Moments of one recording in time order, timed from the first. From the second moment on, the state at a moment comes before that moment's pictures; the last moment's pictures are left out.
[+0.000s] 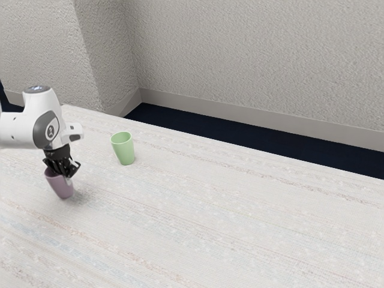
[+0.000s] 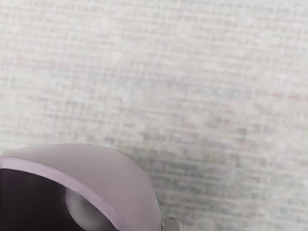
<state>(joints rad) 0.07 0.22 0.36 -2.13 -0.01 2.37 0.30</state>
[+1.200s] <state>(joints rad) 0.00 0.52 0.35 -1.43 -0.10 2.00 0.30</state>
